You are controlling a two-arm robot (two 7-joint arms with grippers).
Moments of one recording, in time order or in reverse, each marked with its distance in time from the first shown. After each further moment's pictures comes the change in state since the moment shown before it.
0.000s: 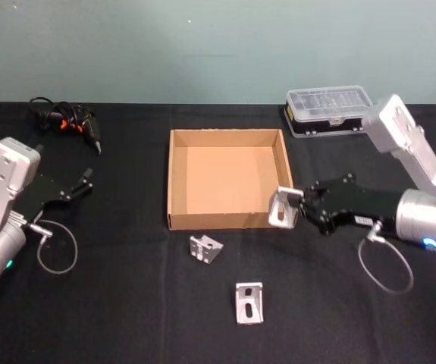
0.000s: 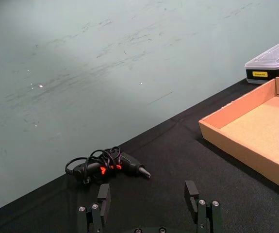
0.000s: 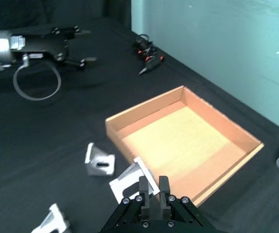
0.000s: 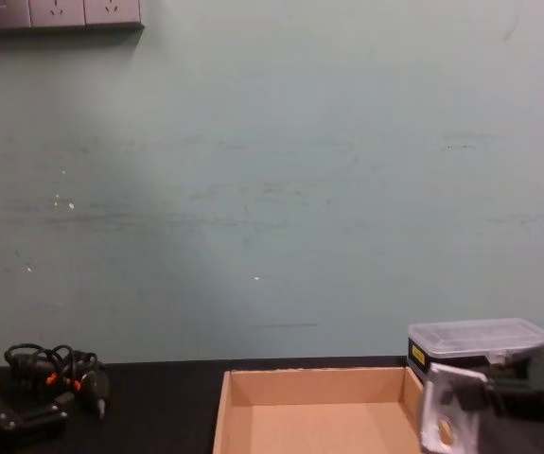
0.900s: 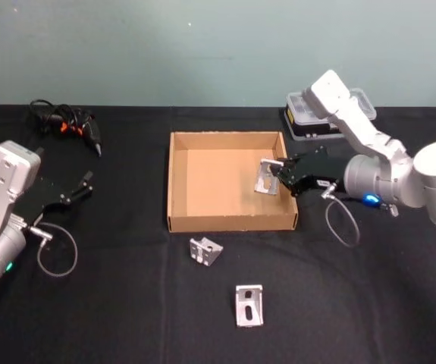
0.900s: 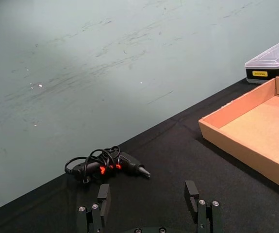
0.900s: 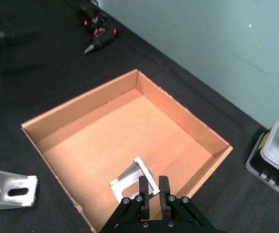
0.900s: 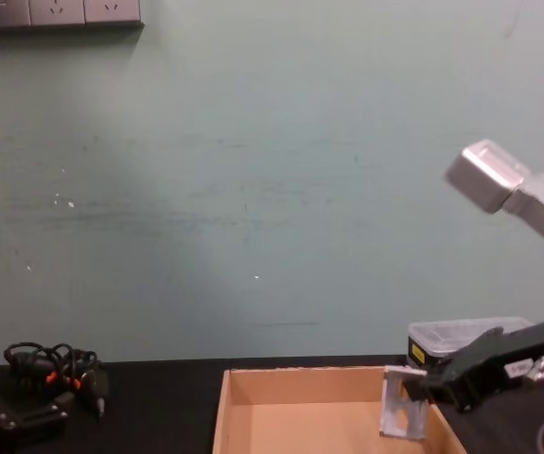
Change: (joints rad) left arm 0.000 0.000 0.000 0.000 0.000 0.000 0.000; right arm 0.262 -0.252 -0.106 0.369 -0.198 0.068 -0.045
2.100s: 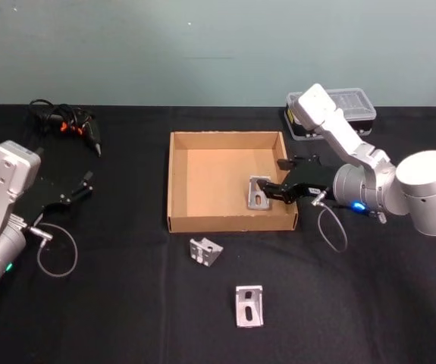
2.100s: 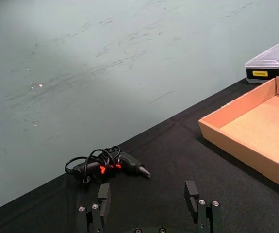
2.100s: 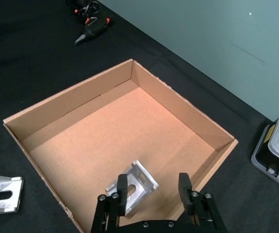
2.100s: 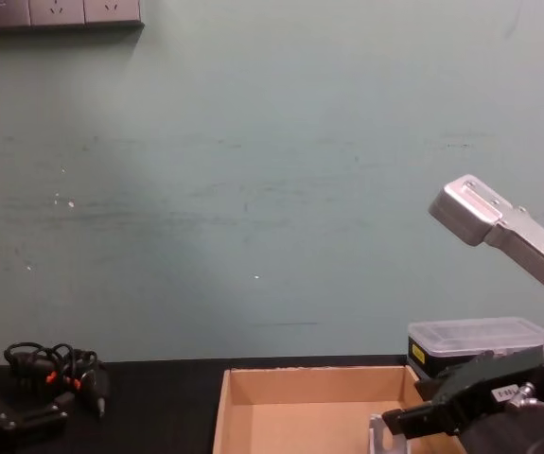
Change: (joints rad) left arm 0.000 0.000 0.000 0.000 0.000 0.000 0.000; right arm -0.012 -0.083 0.043 0.092 -0.097 -0.024 0.007
